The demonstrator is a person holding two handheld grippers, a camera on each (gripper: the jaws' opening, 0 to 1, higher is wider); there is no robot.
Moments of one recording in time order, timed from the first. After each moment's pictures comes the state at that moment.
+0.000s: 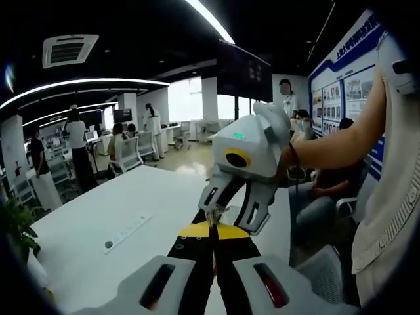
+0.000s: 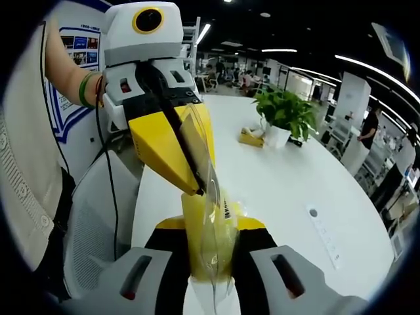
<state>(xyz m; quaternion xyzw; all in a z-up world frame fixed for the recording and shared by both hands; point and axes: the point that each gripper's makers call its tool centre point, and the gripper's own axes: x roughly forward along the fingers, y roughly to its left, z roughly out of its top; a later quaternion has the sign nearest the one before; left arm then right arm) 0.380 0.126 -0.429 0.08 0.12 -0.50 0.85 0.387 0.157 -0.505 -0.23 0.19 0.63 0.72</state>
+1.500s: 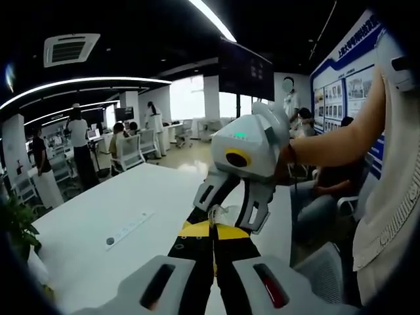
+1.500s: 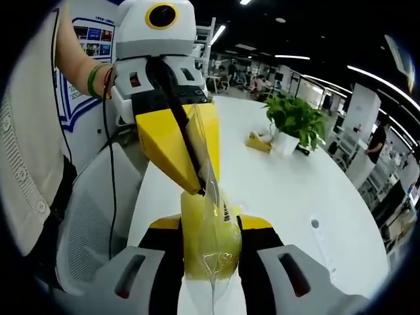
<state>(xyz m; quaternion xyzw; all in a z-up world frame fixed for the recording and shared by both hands) 0.381 0.133 -0.436 0.08 0.13 -0.49 0.86 0.386 0.164 -0.511 -0.25 0.18 0.65 0.70</state>
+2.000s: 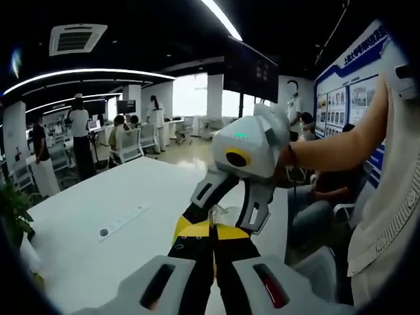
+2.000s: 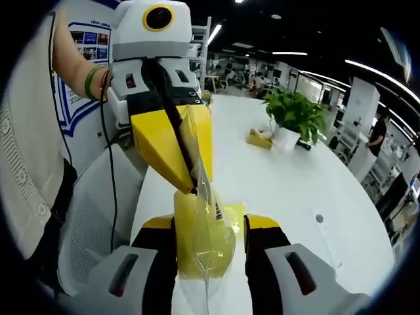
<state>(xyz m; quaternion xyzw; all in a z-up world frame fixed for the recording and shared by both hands) 0.381 0.133 -0.444 0.05 0.15 -0.49 0.86 0.386 0.162 -0.518 -0.24 0.19 0.65 0.70</state>
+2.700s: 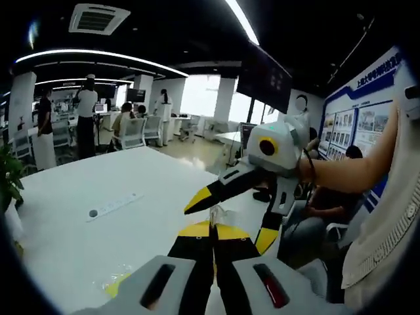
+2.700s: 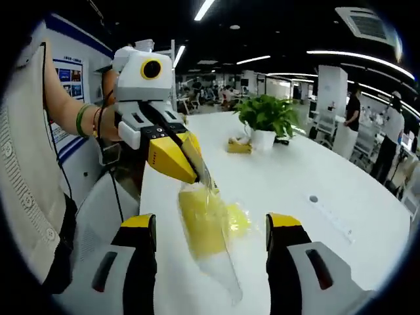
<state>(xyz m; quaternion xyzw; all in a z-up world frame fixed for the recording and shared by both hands) 0.386 0.133 -0.467 -0.02 0.18 -0.47 0.86 0.382 0.118 -0.506 -0.10 0.18 0.57 0.79</state>
